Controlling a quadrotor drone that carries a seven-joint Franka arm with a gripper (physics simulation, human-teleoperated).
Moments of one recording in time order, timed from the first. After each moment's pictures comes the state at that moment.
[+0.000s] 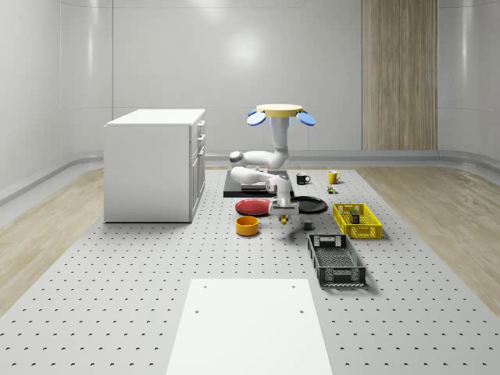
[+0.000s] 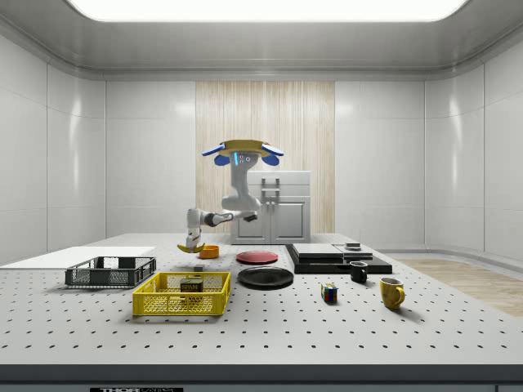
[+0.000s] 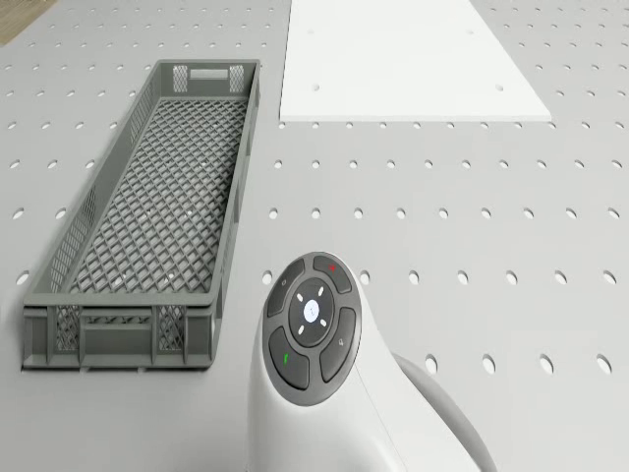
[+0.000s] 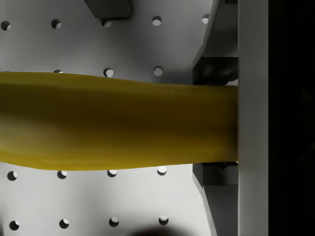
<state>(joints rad) -1.18 -1.48 1.16 -2.82 -1.99 1.61 1.71</state>
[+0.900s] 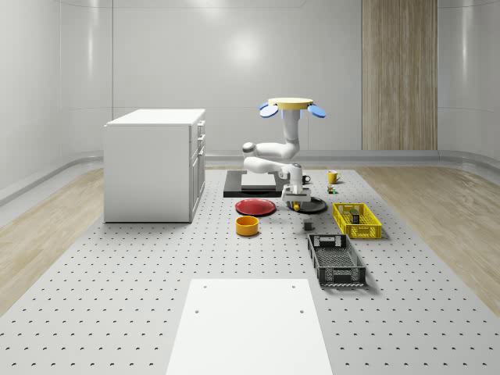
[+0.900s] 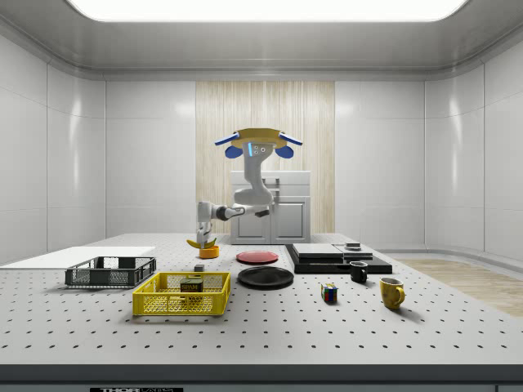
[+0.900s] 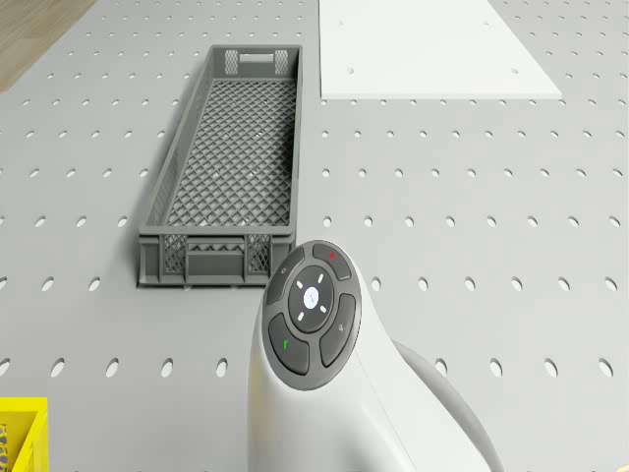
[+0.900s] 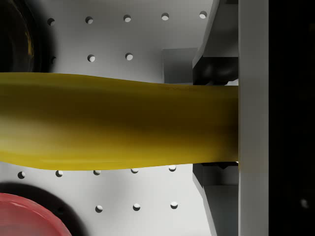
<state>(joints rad) -1.18 -1.49 1.19 -2.83 -1.97 1.61 1.73</state>
